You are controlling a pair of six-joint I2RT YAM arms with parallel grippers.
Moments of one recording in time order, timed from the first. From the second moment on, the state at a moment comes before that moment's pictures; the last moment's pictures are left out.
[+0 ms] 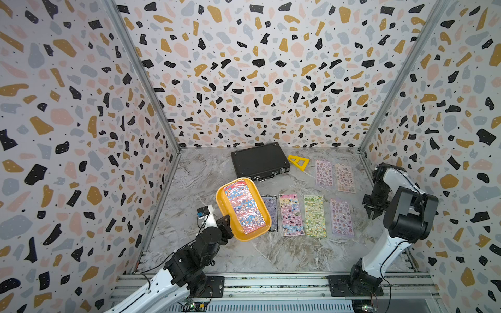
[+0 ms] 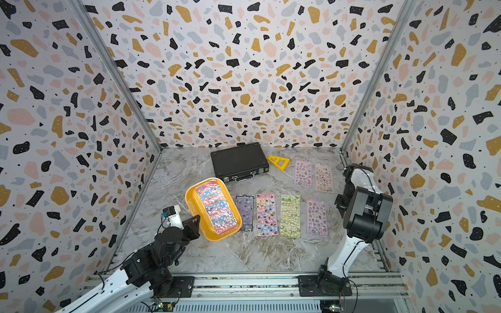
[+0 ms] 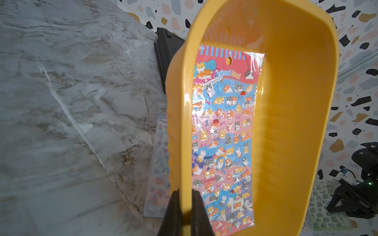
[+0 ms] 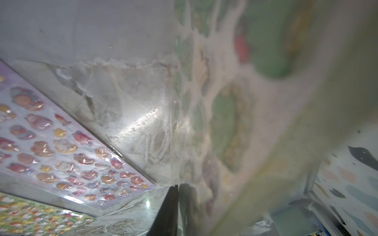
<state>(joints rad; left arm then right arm) -0.82 0.40 0.31 -0.36 -0.49 -0.88 -0.33 1.88 1.43 -1.36 0.15 0.20</state>
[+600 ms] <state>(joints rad) -0.82 0.40 0.31 -0.35 -0.49 -0.88 -0.29 1.69 1.40 -1.35 0.04 0.19</state>
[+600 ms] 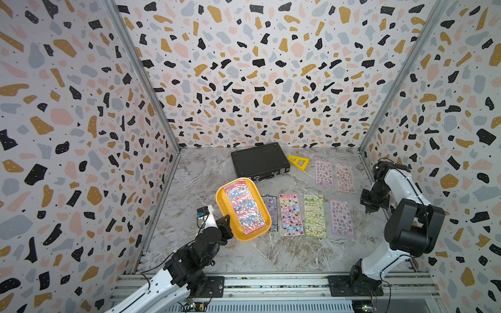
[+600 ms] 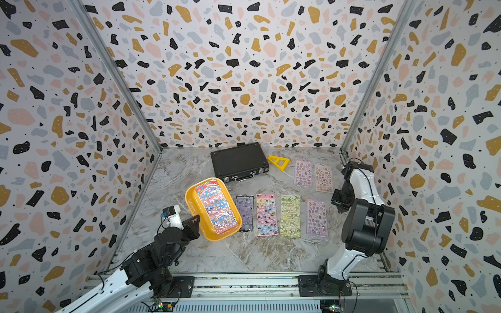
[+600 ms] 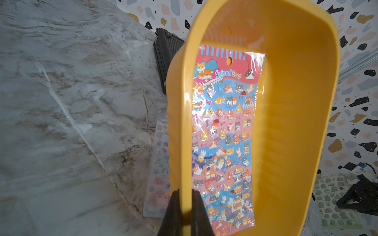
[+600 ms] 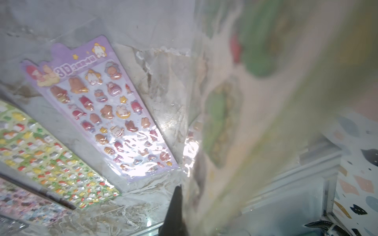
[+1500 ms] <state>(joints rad) -0.82 0.48 0.31 -0.32 -0.49 -0.88 -0.29 1.81 1.36 -1.36 0.07 0.18</state>
